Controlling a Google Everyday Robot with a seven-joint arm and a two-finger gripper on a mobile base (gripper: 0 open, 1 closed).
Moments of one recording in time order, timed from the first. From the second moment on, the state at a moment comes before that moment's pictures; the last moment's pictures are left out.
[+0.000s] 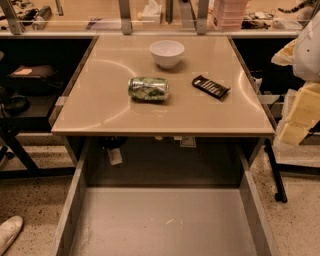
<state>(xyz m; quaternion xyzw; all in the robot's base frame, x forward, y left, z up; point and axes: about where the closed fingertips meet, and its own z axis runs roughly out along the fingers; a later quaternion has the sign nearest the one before) 0.438 -0.216 0.977 -0.60 0.78 -0.04 0.16</state>
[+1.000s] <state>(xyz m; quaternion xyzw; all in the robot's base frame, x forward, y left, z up) 0.497 -0.173 0.957 -0.64 0.75 -0.02 0.18</state>
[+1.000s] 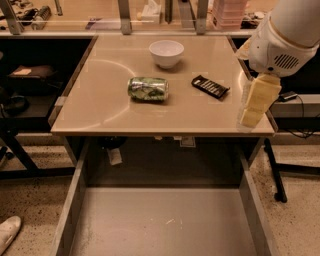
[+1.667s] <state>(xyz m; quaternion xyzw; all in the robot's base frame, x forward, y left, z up) 0.549 -0.135 0.938 -0.64 0.72 0.00 0.26</state>
